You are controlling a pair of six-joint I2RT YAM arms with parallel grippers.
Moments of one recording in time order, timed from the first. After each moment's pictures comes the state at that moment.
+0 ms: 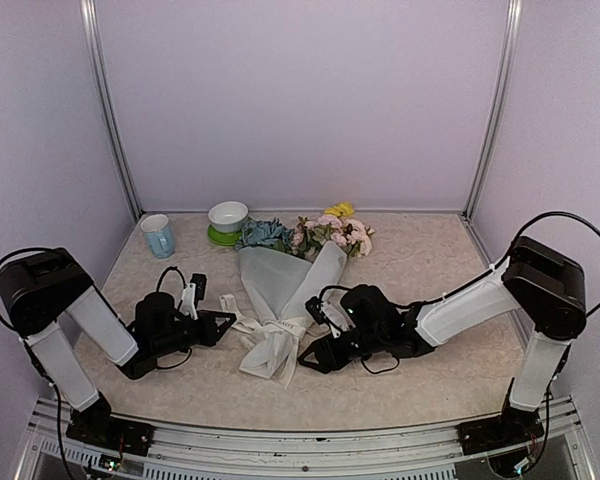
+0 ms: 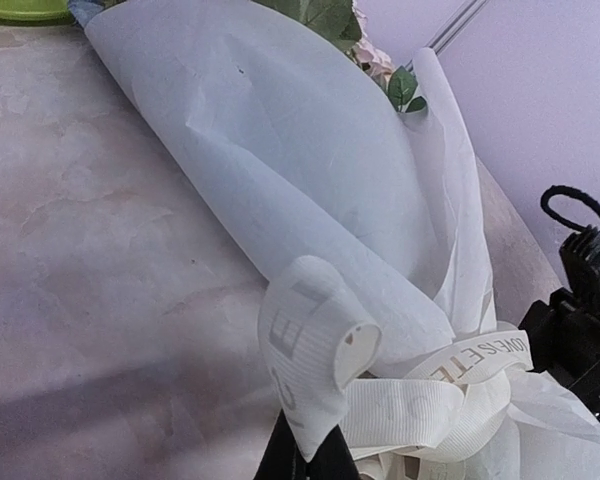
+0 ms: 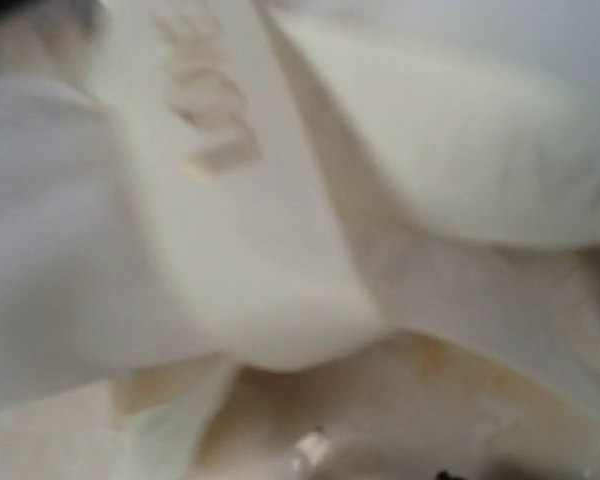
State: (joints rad) left arm -0.61 1.71 0.24 1.14 0.18 -0.54; right arm 0.99 1.79 0.79 0.31 -0.27 0.44
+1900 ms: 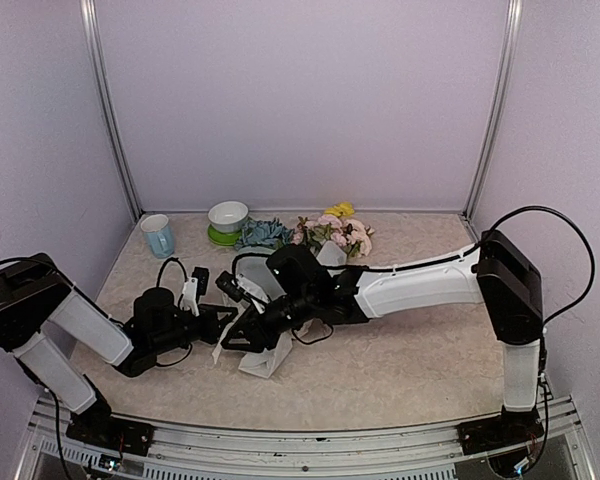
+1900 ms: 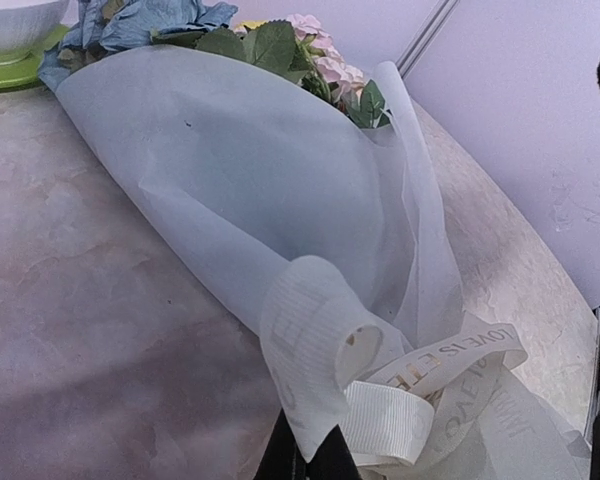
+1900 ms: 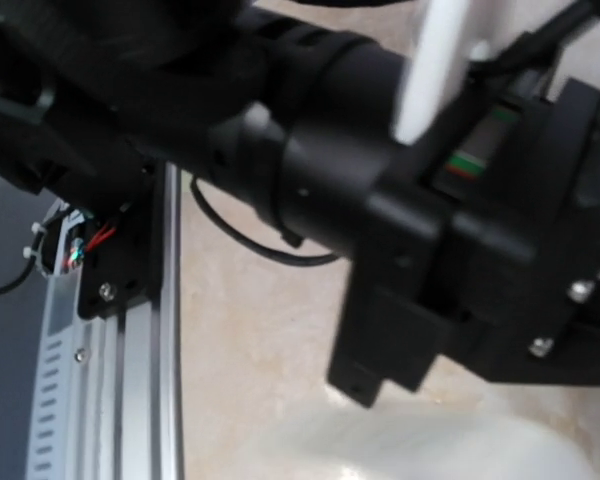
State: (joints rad) left arm -0.65 1.58 0.25 1.03 0.13 -0.44; right arm 1.10 2.04 1.43 0.05 -0.54 0.22
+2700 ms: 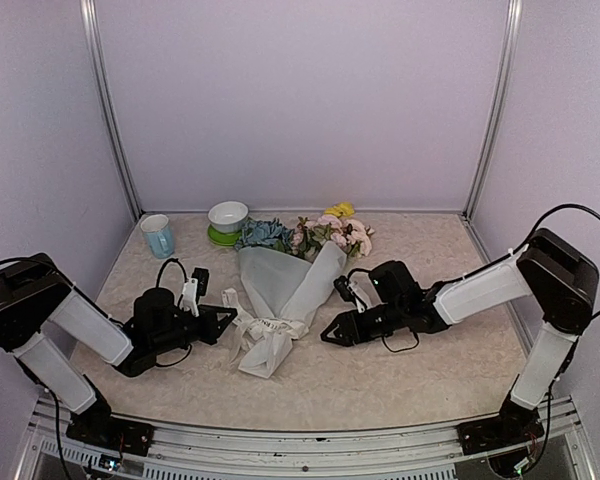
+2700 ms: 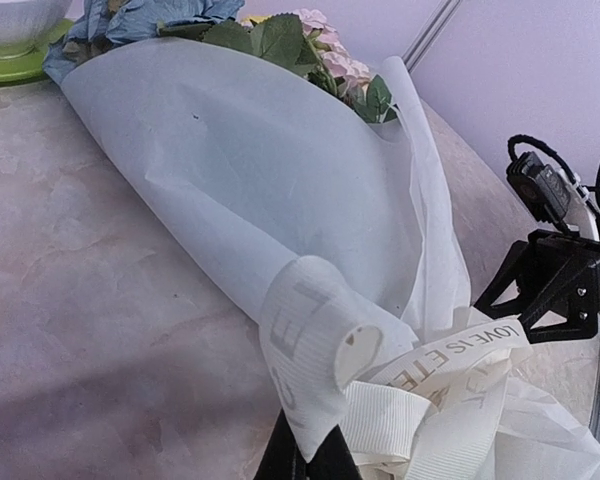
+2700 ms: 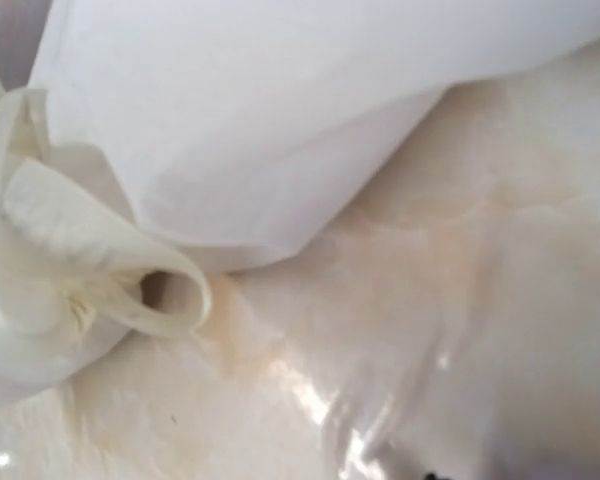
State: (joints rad) left arm -0.65 1.58 0.25 1.02 0.13 -0.44; right arm 0.78 1.75 0.77 0.23 -0.43 0.47
